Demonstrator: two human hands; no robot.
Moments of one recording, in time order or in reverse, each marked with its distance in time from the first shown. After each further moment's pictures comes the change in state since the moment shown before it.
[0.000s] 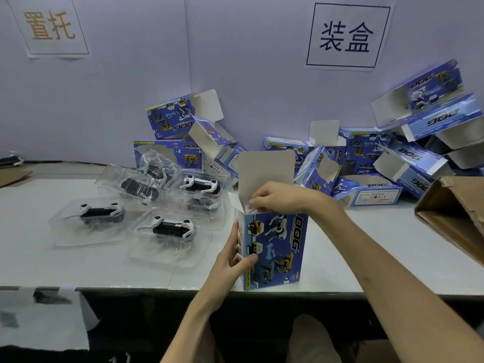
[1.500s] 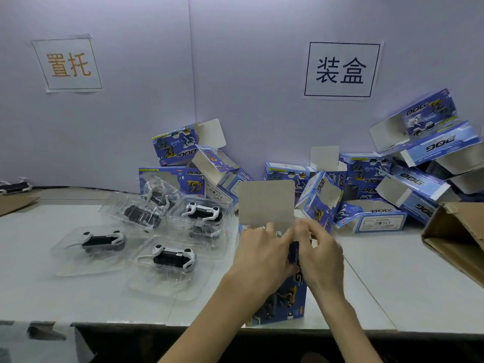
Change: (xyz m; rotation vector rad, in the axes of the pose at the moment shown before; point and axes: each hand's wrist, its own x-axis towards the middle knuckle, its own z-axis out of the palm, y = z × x) left_hand 0.030 0.141 0.065 1.695 0.026 0.357; right_hand -0.049 0.032 0.071 0.447 1.114 0.130
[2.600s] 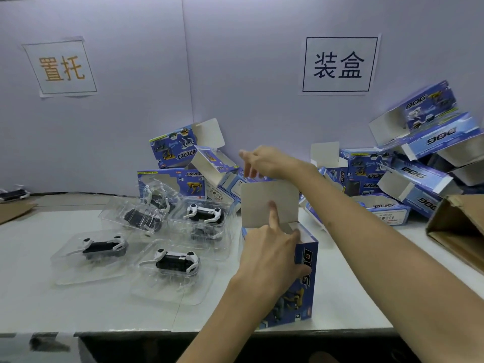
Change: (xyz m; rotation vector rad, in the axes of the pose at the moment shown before) left_hand 0.006 -0.001 -0.013 -0.114 -0.221 -0.035; right_hand 0.162 -0.104 0.062 -0.486 -0.748 -0.156
